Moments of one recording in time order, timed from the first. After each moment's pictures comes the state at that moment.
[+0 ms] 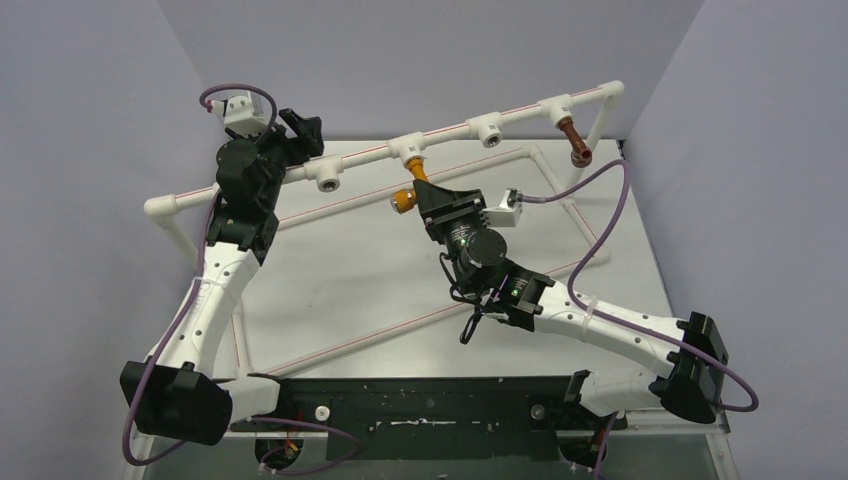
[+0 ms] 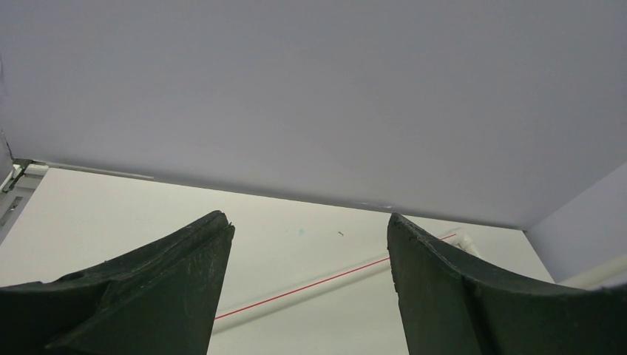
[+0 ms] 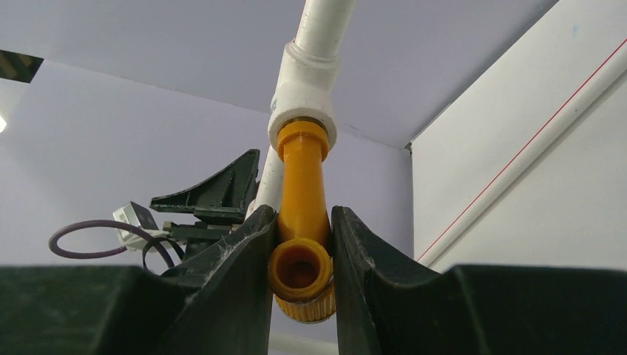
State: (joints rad) left arm -0.19 1.27 1.16 0.12 -0.08 -0.38; right arm 1.06 1.29 1.02 0.37 0.80 1.20
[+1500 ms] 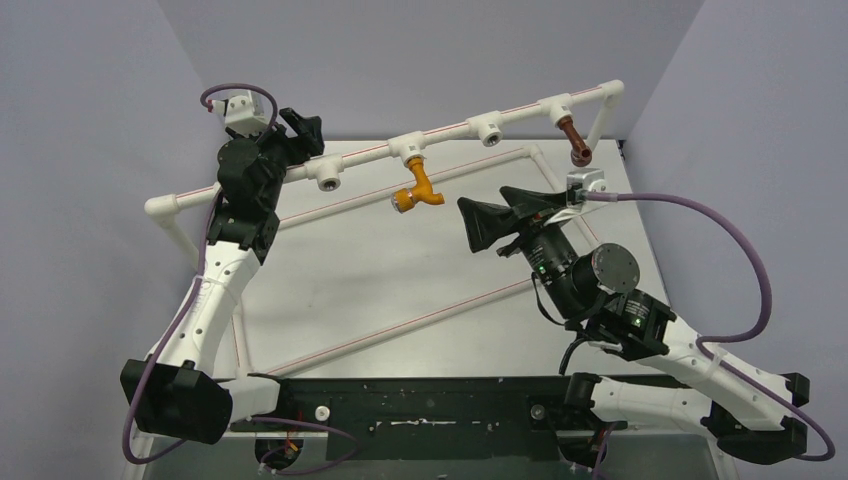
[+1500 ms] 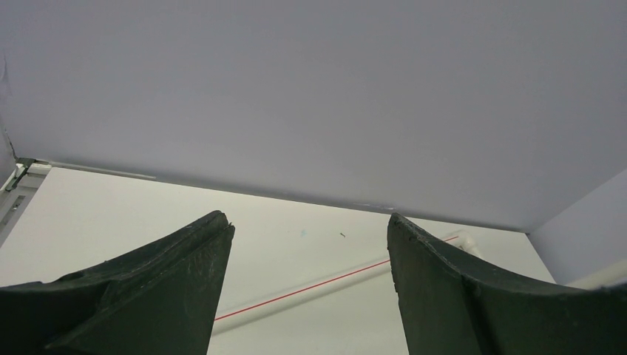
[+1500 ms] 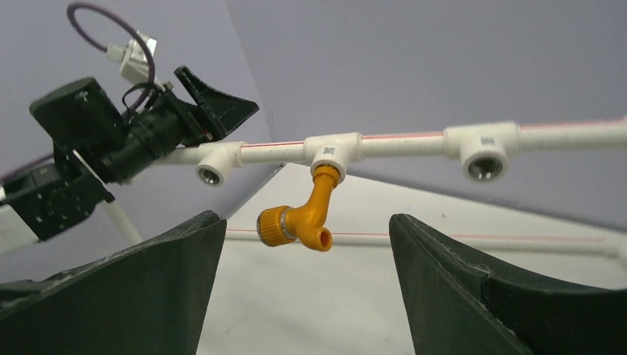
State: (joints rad) left arm -0.19 1.28 1.16 0.12 -0.09 -0.38; right arm 1.11 0.87 1.14 -0.03 0.57 0.20
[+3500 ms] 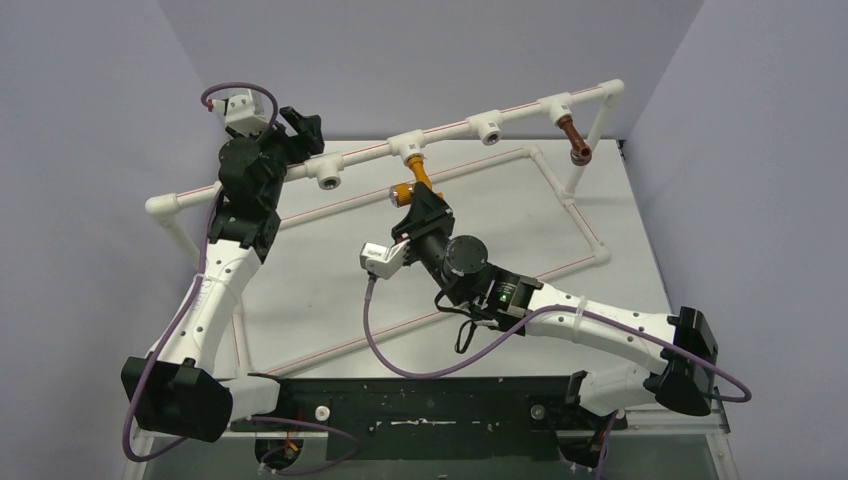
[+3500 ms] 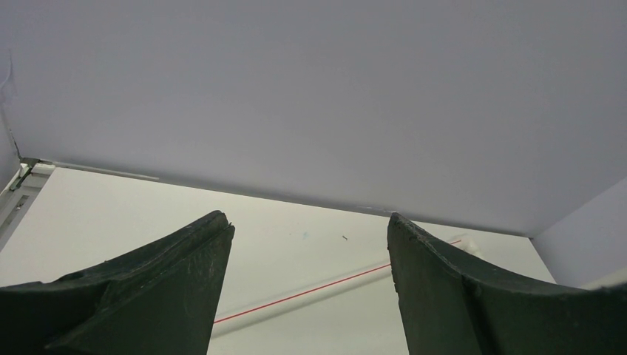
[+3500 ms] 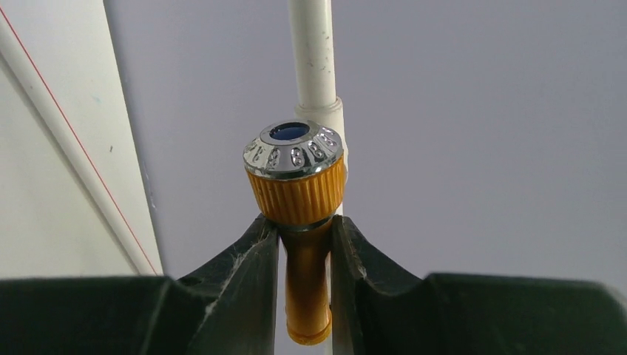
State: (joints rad) left arm -0.20 1.29 1.17 0.13 -0.11 -0.38; right arm 1.13 1.34 1.09 0.26 0.54 -1.53
